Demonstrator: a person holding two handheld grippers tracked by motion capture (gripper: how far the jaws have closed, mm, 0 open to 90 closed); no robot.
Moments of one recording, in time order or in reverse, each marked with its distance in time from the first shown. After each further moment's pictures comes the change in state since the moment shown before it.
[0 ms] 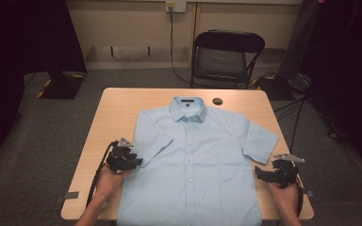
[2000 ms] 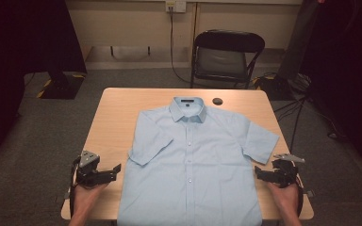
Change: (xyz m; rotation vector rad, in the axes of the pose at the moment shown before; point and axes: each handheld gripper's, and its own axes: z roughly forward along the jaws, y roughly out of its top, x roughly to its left) left arm 0.015 -0.068 -0.067 -0.266 0.207 -0.206; right arm 0.000 0.000 0.000 0.001 0.002 -0.003
